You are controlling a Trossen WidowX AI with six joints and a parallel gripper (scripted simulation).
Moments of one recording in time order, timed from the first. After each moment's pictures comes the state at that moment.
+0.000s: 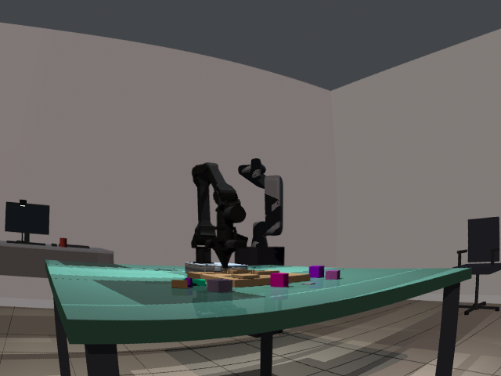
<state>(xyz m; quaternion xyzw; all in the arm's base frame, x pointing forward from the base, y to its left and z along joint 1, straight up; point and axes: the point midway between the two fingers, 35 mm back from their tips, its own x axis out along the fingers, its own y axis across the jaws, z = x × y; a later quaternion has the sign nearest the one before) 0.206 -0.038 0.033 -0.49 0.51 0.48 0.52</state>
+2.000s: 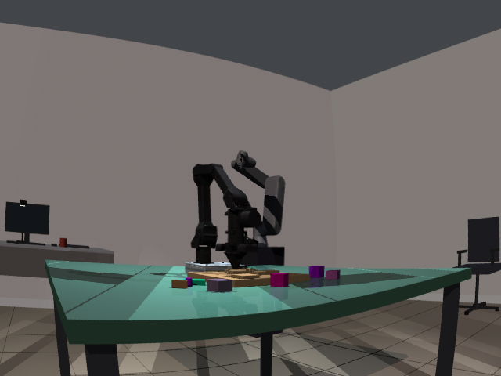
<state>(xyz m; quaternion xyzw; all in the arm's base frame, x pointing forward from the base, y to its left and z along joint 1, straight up) 0.211 0.006 0.020 -0.49 0.51 0.49 0.51</state>
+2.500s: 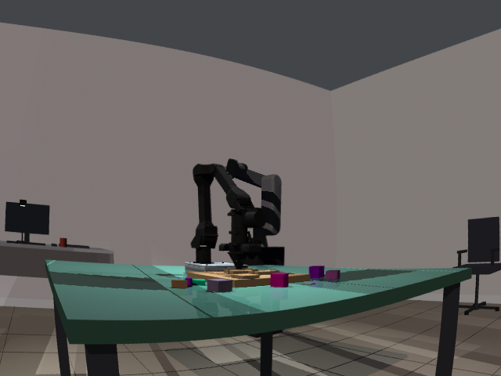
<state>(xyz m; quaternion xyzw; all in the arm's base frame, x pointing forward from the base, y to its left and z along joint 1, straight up) 0.211 0.021 0.019 -0.49 0.51 0.49 0.52</state>
